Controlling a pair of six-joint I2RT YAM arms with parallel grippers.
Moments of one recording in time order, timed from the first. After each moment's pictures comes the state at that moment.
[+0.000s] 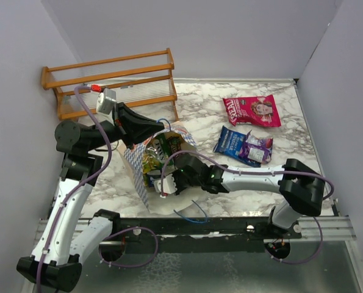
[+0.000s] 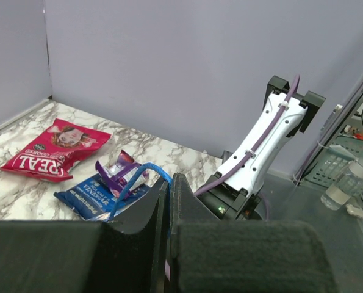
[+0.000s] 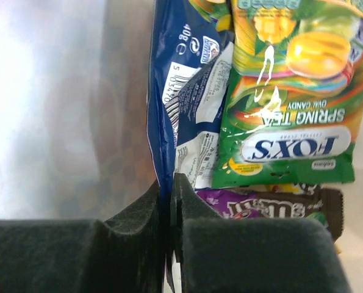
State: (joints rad) left arm -0.24 0.85 1.03 0.27 1.02 -0.66; right arm 1.14 1.62 0.93 -0.02 -0.13 -0.94
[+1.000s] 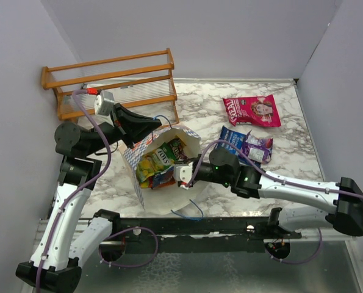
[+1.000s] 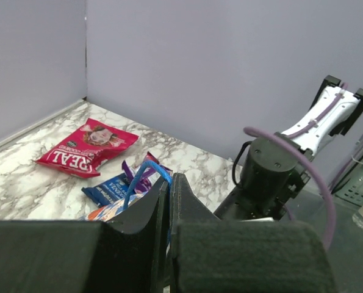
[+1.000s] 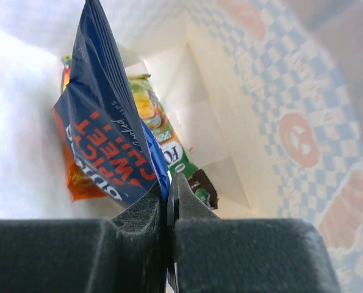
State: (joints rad) left arm -0.24 0.81 1.02 0.17 0.92 -0.56; right arm 1.14 1.23 0.80 0.15 -0.10 -0.80
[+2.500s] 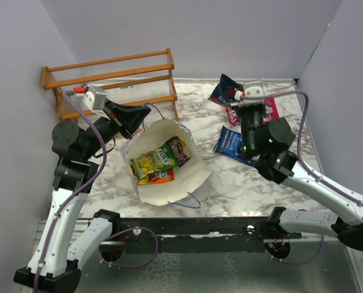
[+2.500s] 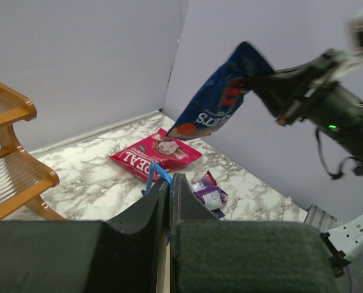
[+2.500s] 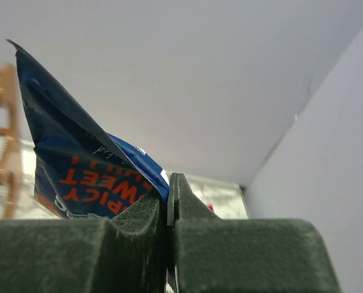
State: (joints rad) left arm -0.24 0.78 1.07 -0.02 0.58 -0.44; right arm 1.01 1.06 1.12 0.43 0.93 -0.72
